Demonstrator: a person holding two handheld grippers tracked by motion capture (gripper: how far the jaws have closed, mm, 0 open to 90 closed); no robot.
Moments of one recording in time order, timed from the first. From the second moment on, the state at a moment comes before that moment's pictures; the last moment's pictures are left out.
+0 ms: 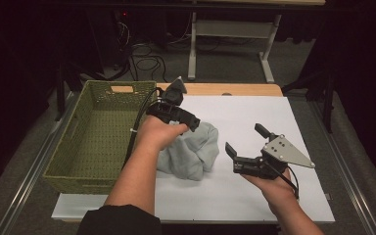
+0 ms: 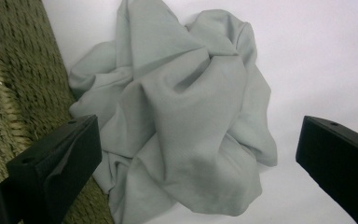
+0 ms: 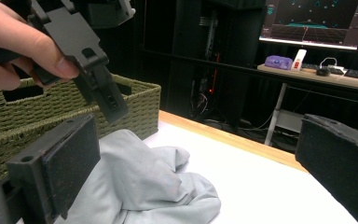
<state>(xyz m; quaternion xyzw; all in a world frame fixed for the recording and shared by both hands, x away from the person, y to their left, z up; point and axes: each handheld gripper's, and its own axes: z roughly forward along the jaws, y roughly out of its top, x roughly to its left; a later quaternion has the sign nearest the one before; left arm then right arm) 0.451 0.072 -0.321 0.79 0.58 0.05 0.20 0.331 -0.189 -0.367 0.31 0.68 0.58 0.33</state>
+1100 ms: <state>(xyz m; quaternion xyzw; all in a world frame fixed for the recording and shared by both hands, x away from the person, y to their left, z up) 0.389 0.082 -0.357 0.78 0.50 0.12 0.36 0.332 -0.189 -0.371 0.32 0.68 0.57 0.34</state>
